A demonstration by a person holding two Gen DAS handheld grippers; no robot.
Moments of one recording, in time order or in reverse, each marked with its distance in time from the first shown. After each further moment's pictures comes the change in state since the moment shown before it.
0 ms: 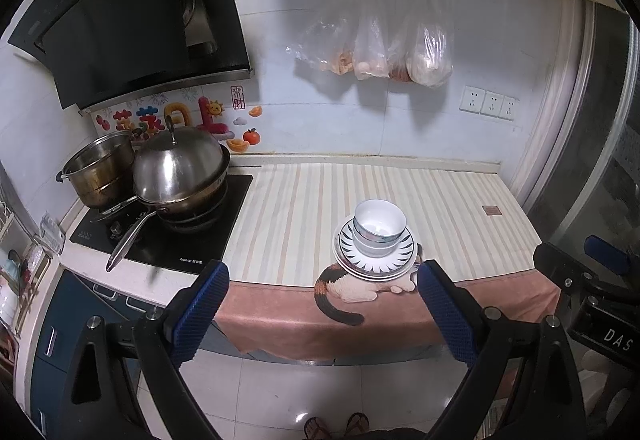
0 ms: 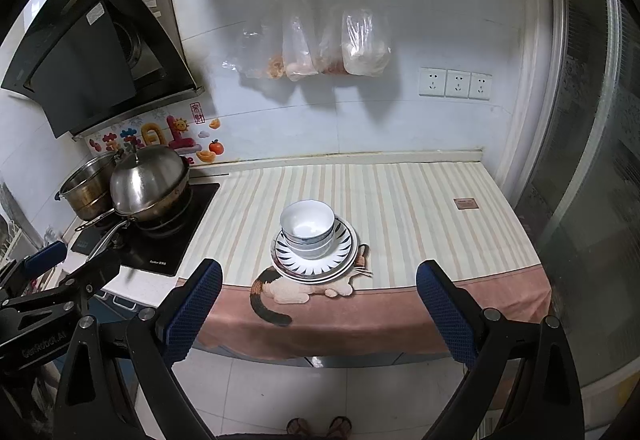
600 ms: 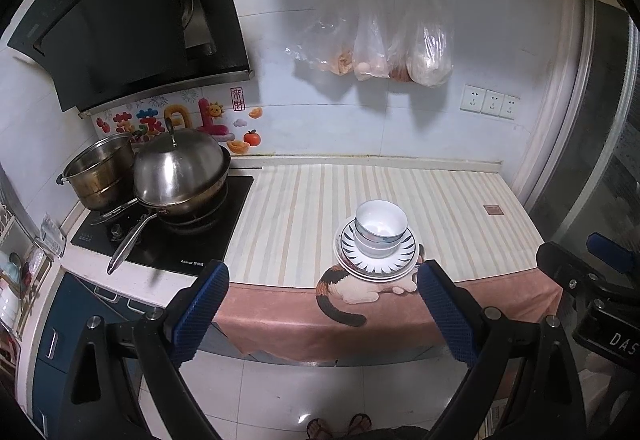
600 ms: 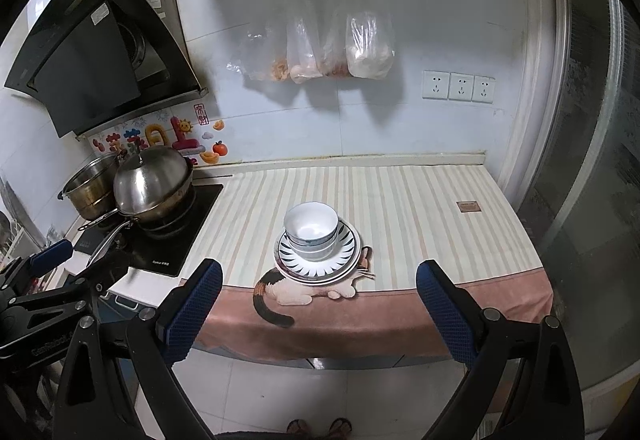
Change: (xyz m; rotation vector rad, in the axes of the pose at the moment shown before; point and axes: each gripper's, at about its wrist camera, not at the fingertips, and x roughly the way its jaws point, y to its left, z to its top) left arm 0.004 -0.004 0.000 0.003 -0.005 0.005; right arm -0.002 -0.001 0.007 -0.009 -0.005 0.015
